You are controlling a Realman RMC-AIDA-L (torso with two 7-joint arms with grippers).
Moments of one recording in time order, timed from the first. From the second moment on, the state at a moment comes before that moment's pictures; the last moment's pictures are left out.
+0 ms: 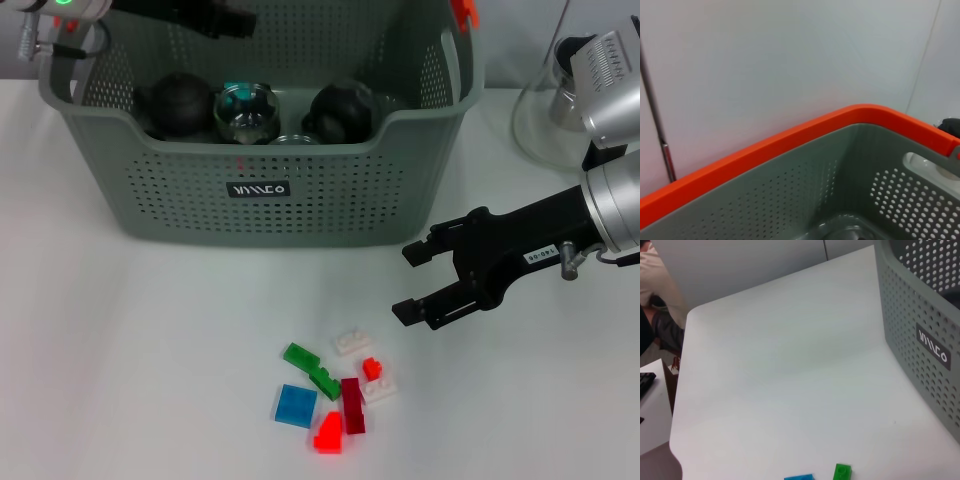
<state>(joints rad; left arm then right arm) -0.78 -2.05 0.95 1.21 2.43 1.25 -2.36 0.76 2.09 -0.95 -0.87 -2.27 -1.64 1.76</state>
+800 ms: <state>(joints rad) -0.44 -2.17 0.94 1.57 1.91 1.78 -1.96 0.75 2.08 -0.96 -0.87 -2.29 -1.64 1.75</state>
